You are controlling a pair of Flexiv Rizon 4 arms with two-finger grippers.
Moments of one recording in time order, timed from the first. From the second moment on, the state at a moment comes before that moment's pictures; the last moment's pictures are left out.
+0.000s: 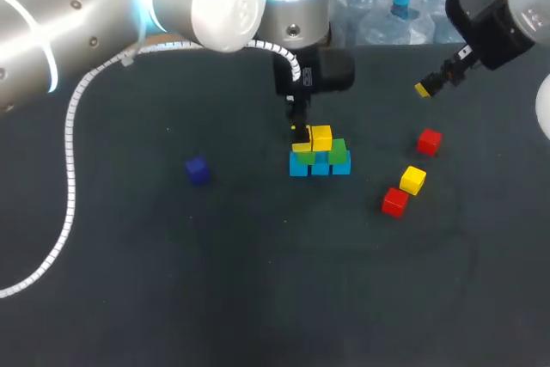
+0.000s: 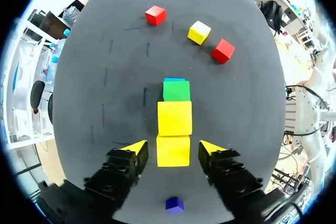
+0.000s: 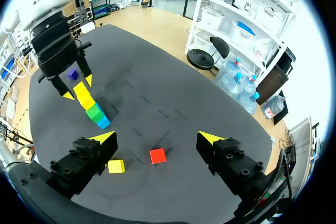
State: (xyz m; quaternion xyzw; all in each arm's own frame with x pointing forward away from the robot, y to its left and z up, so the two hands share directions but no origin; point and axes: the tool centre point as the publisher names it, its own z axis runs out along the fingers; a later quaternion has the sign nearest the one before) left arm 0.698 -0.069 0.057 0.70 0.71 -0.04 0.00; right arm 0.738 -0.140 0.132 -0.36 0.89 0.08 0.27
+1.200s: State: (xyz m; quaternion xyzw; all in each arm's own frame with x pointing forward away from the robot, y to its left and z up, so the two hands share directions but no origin) left arm 0.699 0.018 0.159 0.51 0.85 -0.12 0.07; right arm 0.736 -0.137 0.132 -0.37 0.88 0.08 0.27
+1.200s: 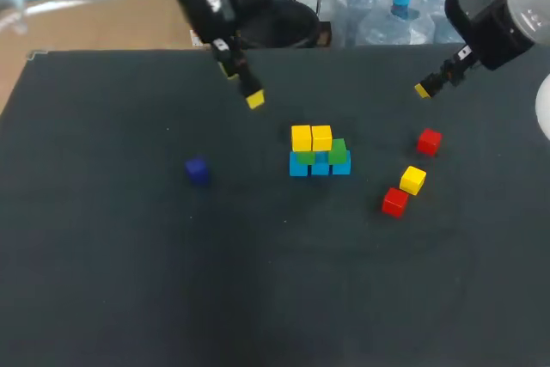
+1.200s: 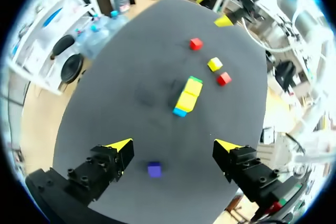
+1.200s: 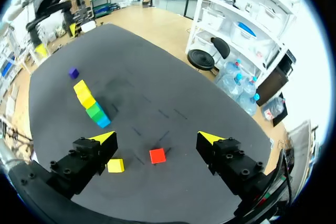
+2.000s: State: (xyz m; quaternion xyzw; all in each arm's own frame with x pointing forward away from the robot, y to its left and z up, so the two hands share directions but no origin) left arm 0.698 0.078 0.156 0.36 0.89 -0.16 0.25; right arm 0.663 -0.103 0.096 -0.47 0.87 0.08 0.09
